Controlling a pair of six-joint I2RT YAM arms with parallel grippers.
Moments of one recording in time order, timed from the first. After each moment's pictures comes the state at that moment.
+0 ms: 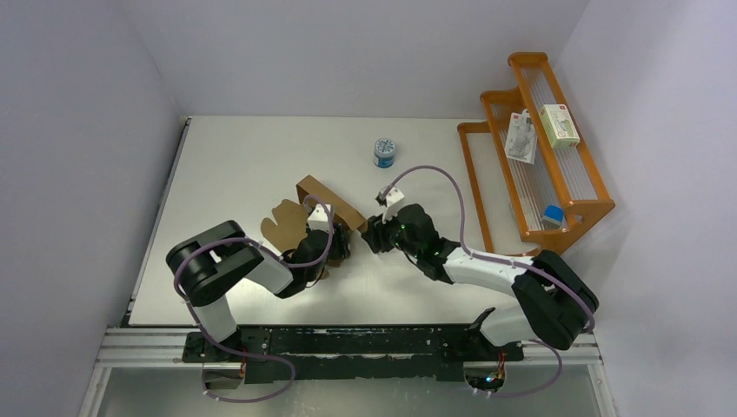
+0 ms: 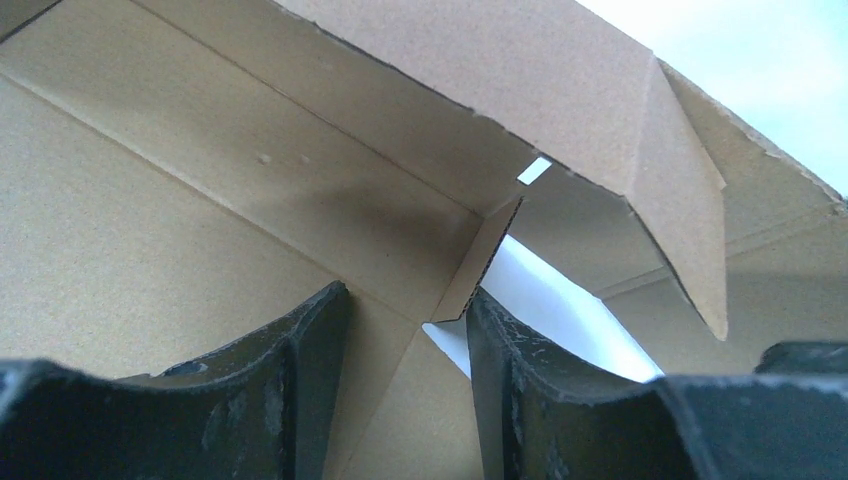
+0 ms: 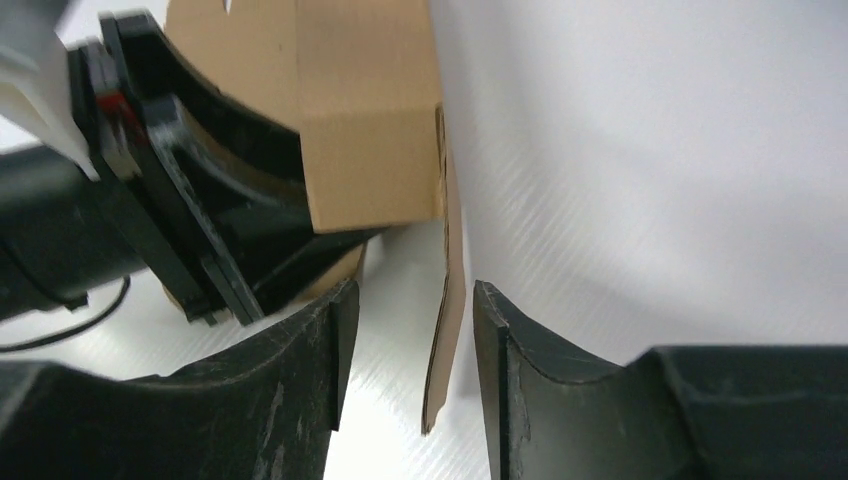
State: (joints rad) left arm -0.90 1.75 0.43 0.92 -0.47 -0.52; right arm 0.76 1.37 0.52 0.42 -0.02 0.17
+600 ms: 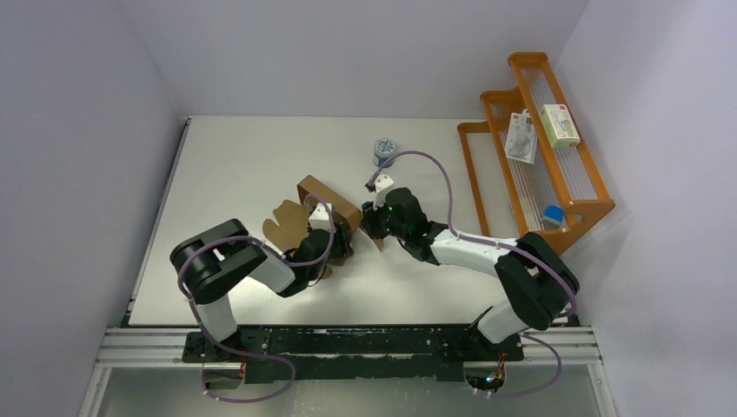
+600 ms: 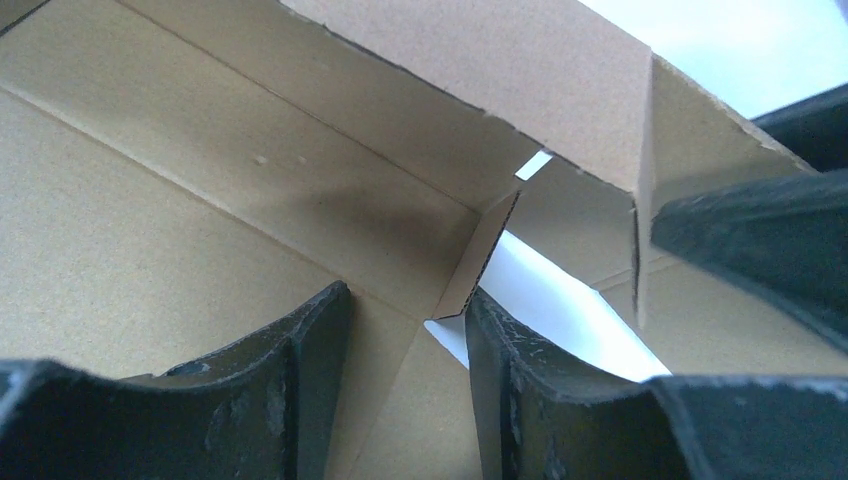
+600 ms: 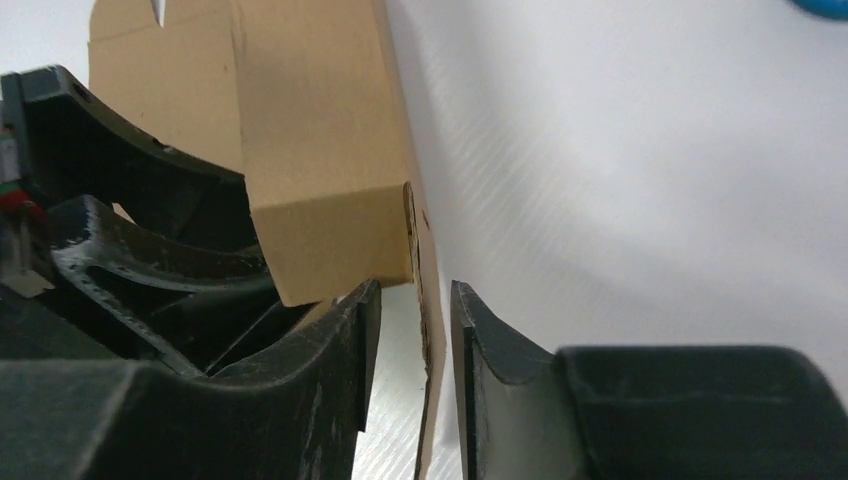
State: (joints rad) left arm -0.90 1.77 0.45 0.93 -0.47 -0.53; right arm 0.73 1.50 0.72 0.30 -0.01 0.11
